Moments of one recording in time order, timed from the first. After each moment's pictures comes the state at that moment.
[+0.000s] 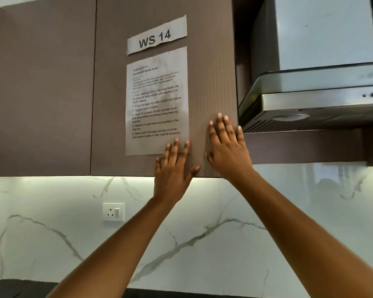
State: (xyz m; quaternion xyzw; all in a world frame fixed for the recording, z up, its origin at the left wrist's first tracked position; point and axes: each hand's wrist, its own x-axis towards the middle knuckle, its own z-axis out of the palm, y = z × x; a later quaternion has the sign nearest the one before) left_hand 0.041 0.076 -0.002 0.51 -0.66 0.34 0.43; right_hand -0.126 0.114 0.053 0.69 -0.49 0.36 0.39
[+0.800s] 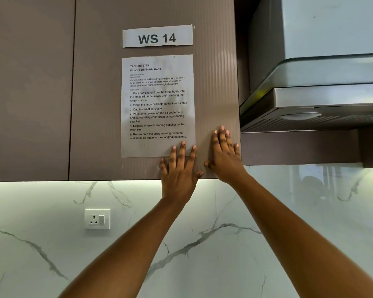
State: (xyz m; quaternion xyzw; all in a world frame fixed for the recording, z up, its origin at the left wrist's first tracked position) left_hand 0.029 -0.010 -0.001 0.52 -0.64 0.39 0.40; right_hand -0.120 0.012 0.047 0.71 -0.53 0.38 0.26
